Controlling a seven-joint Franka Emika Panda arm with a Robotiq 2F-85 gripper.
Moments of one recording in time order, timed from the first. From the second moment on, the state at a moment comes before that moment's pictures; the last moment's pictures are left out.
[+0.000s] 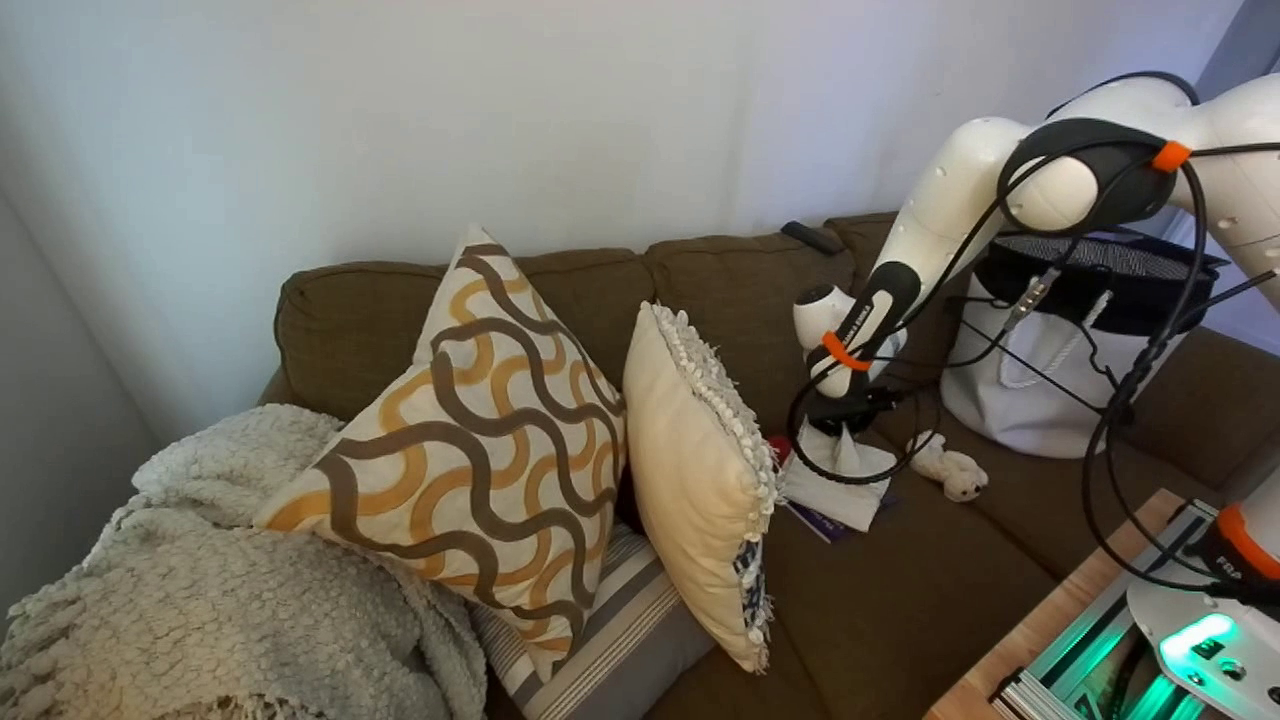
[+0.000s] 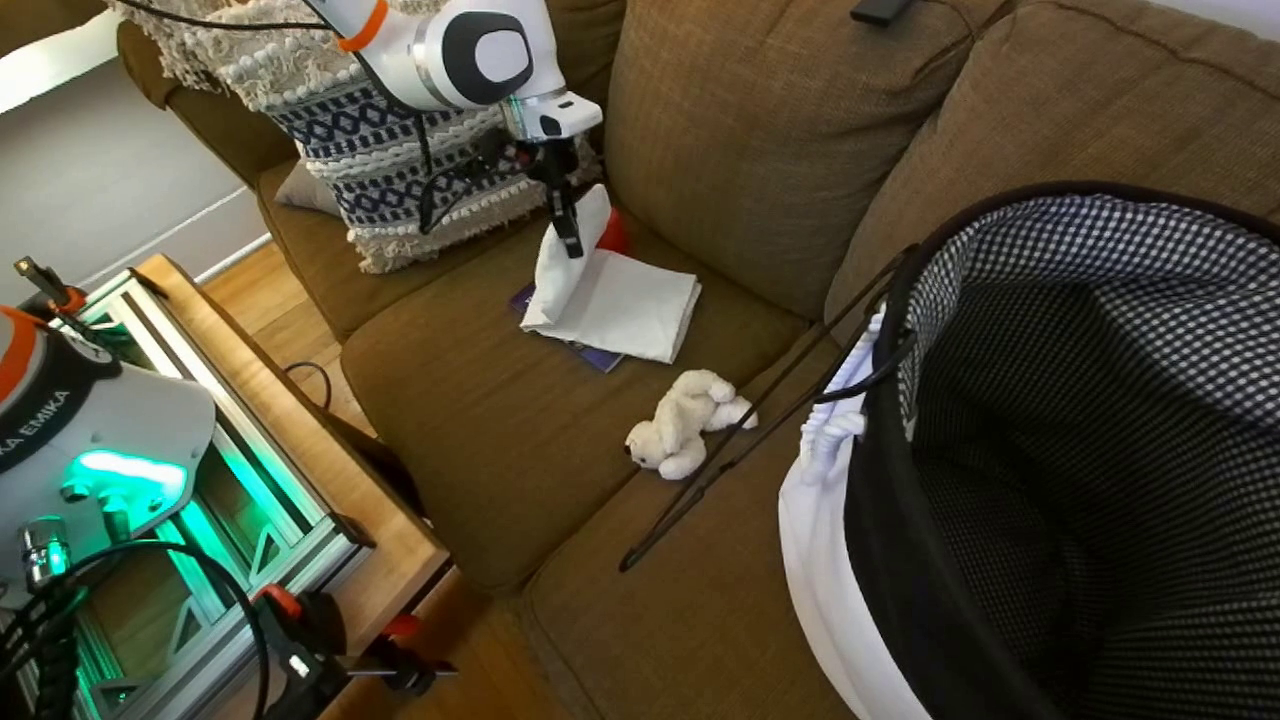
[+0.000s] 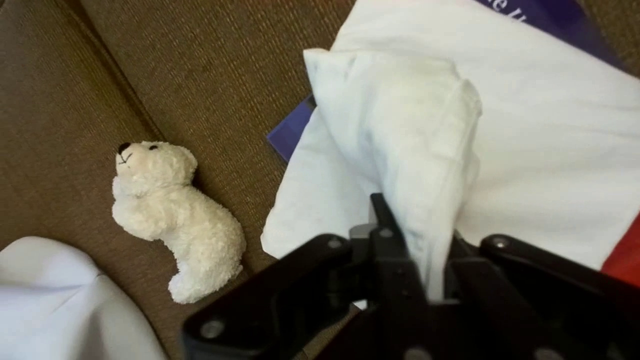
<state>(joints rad) 0.33 0.95 -0.31 -1.93 -0.11 2.55 0.89</state>
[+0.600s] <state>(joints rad) 0.43 1.13 -0.42 -1.76 -0.18 2.46 1.14</state>
